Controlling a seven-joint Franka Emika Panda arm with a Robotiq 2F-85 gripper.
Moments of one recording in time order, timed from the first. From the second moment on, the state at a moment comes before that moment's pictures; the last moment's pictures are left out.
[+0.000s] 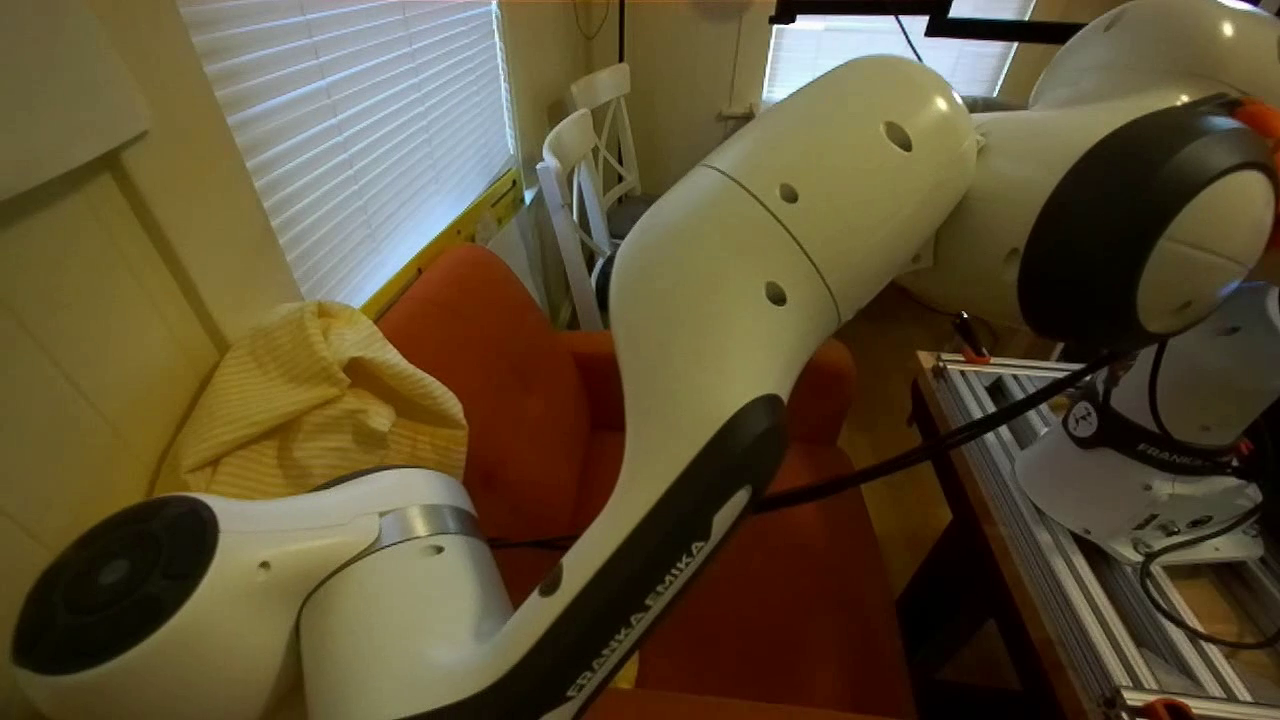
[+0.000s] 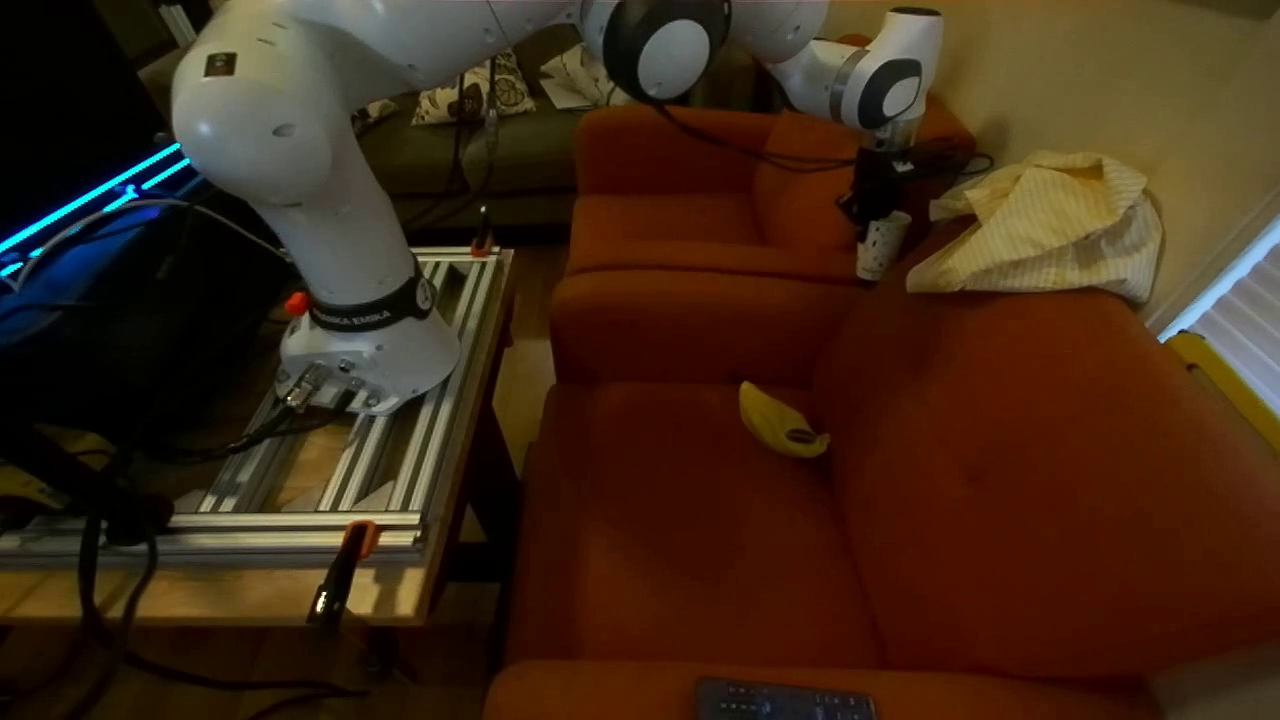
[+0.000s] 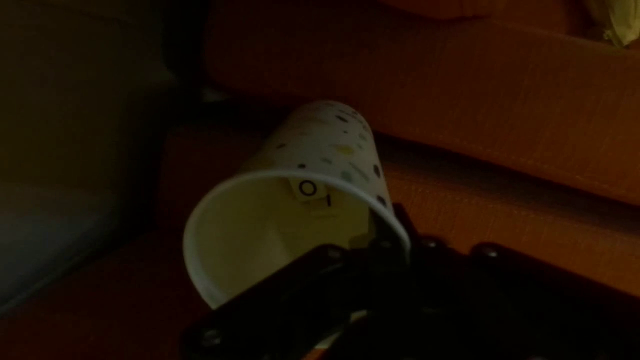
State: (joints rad) arm 0.33 1.22 0.25 -0.96 -0.41 2.21 -1.17
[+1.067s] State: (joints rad) arm 0.28 1.16 0.29 -1.07 -0.41 2.22 -1.16
